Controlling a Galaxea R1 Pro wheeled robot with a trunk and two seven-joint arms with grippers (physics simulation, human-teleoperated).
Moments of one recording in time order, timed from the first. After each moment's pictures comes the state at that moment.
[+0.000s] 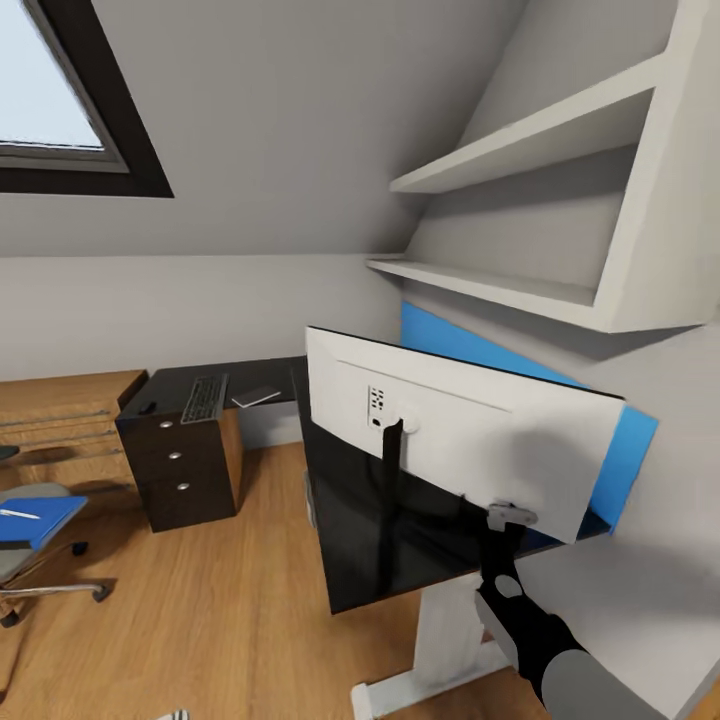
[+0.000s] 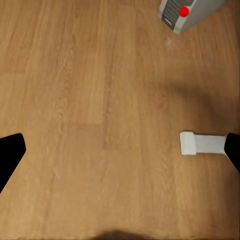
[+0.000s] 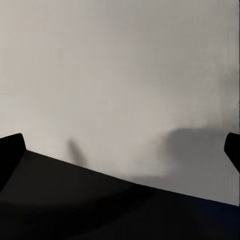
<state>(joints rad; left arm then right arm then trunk) 0.24 -0.03 0.18 -1.32 0.19 0.24 0.02 -0.60 -0.02 0.23 -0.51 -0.18 -0.42 -0.37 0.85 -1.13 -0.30</state>
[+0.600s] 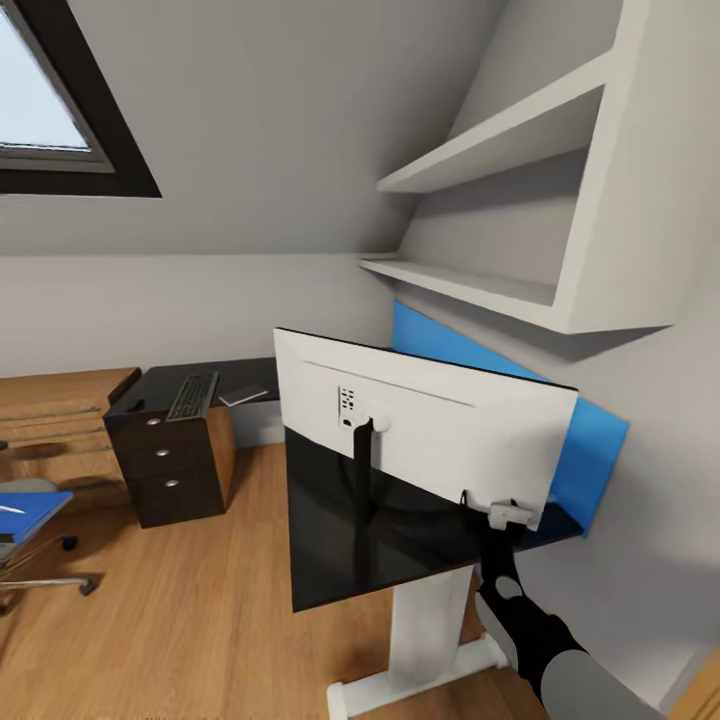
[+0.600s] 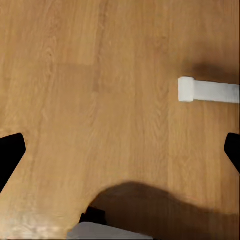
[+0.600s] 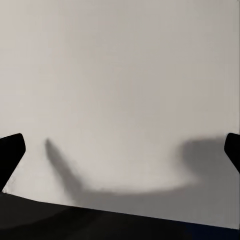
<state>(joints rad) 0.24 -0.02 0.18 -1.13 0.18 0.22 0.02 -0.60 -0.02 0.23 -0.51 -0.18 -0.49 -0.37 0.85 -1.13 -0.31</state>
